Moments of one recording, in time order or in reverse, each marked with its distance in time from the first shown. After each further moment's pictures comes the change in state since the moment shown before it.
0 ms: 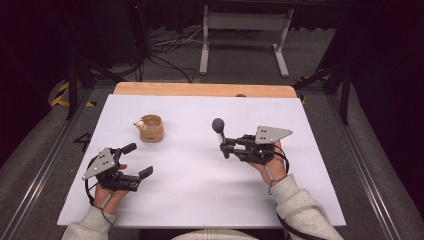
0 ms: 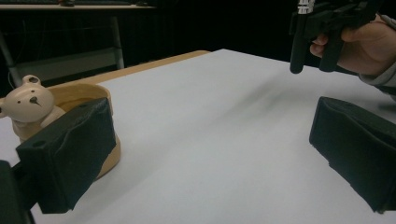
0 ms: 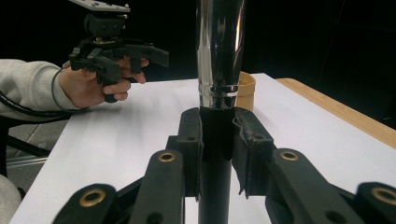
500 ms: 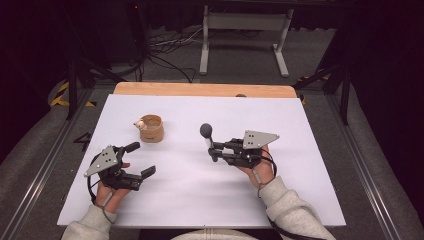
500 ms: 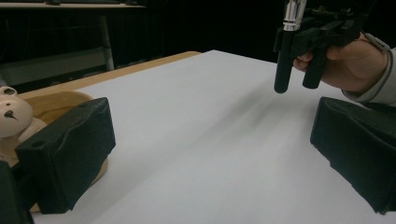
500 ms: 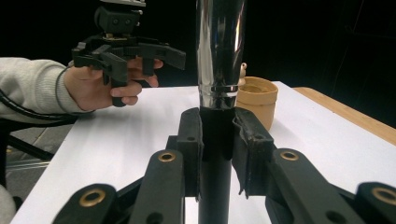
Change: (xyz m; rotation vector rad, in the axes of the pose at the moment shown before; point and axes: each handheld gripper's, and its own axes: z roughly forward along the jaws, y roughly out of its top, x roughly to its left) left arm -0.001 0.007 0.007 0.008 -0.039 0.000; right arm 0.012 -0.009 0.031 -0.037 0.030 -0.013
